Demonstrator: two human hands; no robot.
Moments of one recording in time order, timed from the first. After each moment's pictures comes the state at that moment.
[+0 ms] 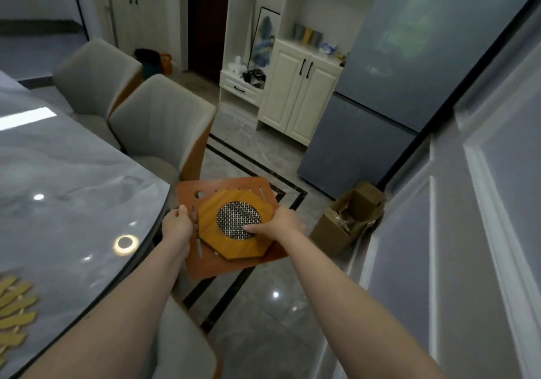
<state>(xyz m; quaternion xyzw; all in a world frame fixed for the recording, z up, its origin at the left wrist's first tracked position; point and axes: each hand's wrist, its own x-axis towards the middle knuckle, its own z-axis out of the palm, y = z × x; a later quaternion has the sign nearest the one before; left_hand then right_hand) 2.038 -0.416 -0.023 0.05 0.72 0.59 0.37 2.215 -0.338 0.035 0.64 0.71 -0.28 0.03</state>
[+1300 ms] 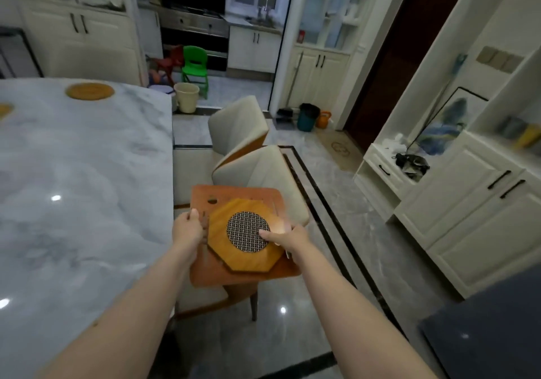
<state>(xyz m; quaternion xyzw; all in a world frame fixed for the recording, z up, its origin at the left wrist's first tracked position) 1.800 -0.151 -0.008 -0.13 0.74 0.65 0.11 1.892 0.034 0.014 0.40 0.71 -0.58 0.04</state>
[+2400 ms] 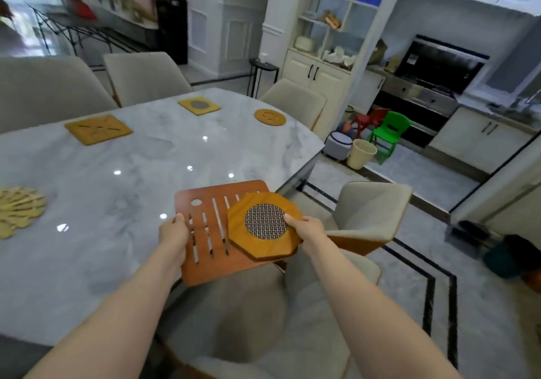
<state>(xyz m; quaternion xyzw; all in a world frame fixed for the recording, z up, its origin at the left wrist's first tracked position) 1.686 -0.140 -0.024 -0.51 0.51 0.67 -0.18 1.555 0.075 0.014 0.11 0.78 -0.58 0.22</state>
